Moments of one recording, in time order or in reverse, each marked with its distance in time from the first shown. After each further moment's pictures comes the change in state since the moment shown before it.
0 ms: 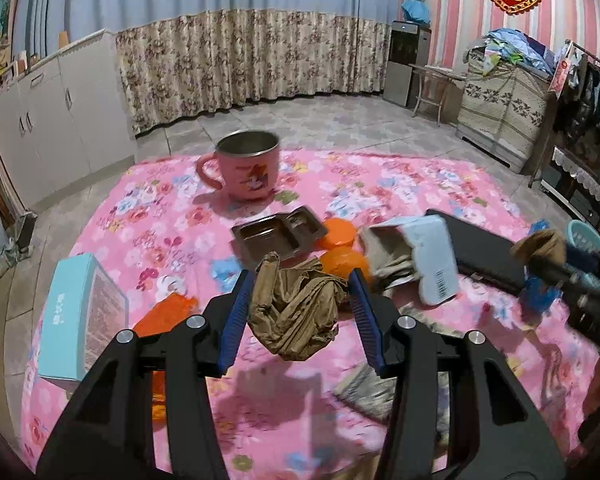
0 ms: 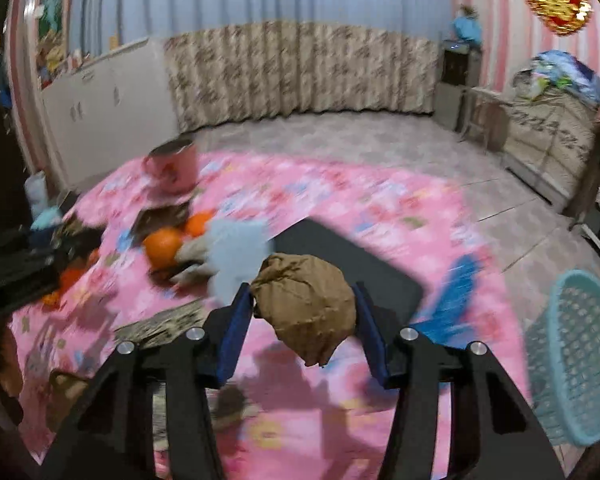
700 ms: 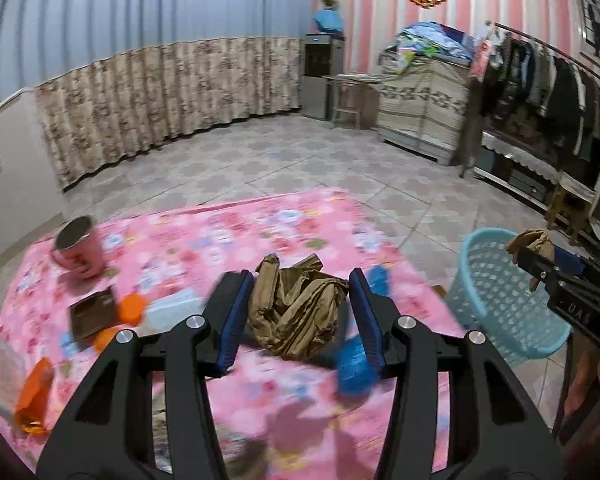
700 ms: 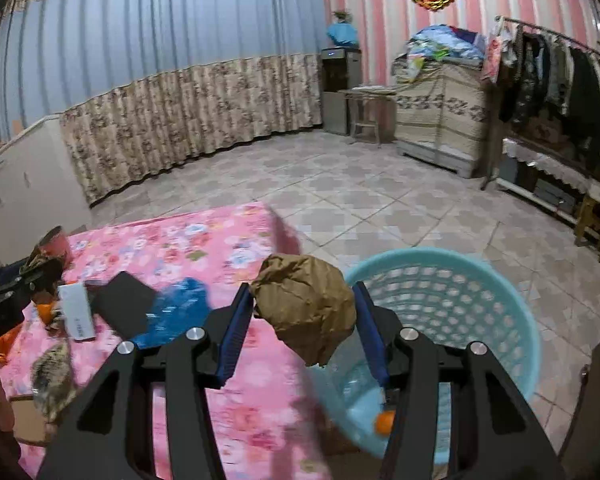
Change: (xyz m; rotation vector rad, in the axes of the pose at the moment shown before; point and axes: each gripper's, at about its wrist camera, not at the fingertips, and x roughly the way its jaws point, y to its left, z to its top) left arm -0.014 -0.211 0.039 0.176 -0.072 -0.223; right arm -0.072 -0.191 -0.018 0.239 -0.096 -0.286
